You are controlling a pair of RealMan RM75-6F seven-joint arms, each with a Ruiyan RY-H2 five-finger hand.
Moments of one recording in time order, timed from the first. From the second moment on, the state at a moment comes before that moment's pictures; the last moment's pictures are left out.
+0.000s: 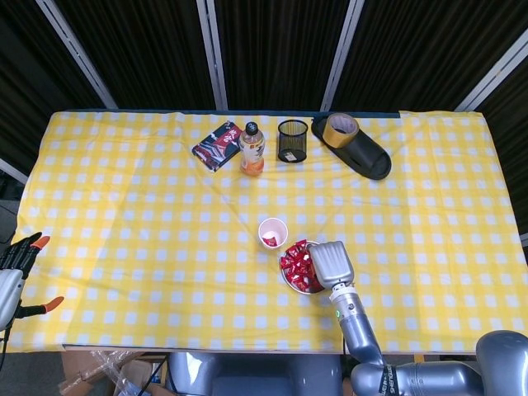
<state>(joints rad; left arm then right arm) -0.09 -1.06 0.00 -1.64 1.49 1.41 -0.15 0.70 -1.68 0.13 -1.75 -0.76 1.30 -0.93</state>
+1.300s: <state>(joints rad) -0.11 -1.03 0.01 -1.66 1.47 1.35 -0.19 0.92 -1.70 0.30 -1.75 -0.63 1.26 -0.99</state>
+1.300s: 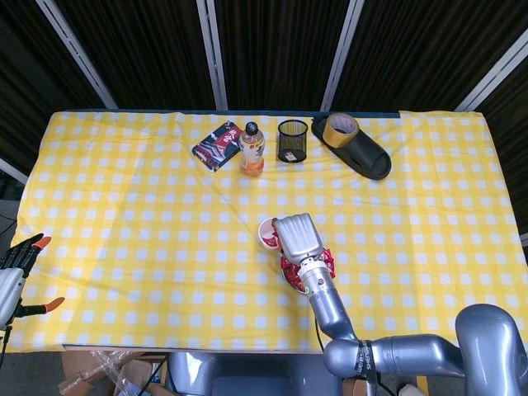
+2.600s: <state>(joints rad) -0.10 -1.04 0.00 -1.65 1.47 1.37 -0.17 0.82 -1.61 0.09 -1.92 -0.82 1.38 -0.94</state>
